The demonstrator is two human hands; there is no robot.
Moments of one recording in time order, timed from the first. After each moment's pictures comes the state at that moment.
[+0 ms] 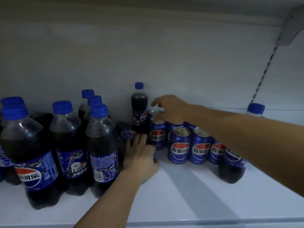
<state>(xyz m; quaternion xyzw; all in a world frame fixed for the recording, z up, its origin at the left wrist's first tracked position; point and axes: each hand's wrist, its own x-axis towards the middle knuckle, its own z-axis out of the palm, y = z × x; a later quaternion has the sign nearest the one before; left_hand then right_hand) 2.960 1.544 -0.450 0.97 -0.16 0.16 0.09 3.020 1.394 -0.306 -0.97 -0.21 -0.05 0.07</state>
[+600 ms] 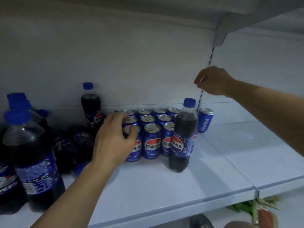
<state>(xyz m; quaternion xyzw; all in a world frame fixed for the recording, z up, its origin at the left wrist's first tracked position) 2.934 1.478 -0.385 0.85 -0.19 0.29 0.39 2.957 1.160 -0.231 -0.97 0.08 -0.20 0.14</state>
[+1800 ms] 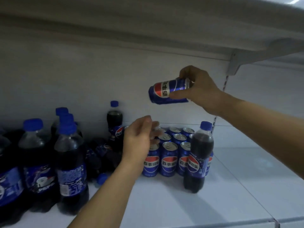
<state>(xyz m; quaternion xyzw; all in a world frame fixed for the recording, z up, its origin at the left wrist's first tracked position) 2.905 1.456 -0.331 0.56 -0.12 0.08 0.82 2.924 1.277 -0.196 -0.86 -0.15 -0.27 0.40</state>
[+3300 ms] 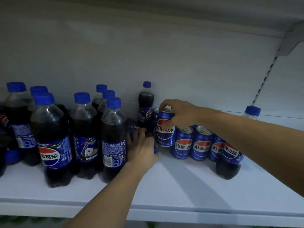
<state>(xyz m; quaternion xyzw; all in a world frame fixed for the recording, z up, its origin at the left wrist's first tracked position) 2.954 1.547 -0.449 0.97 -0.09 0.16 0.13 2.974 1.394 -0.296 -0.97 -0.18 0.01 0.13</state>
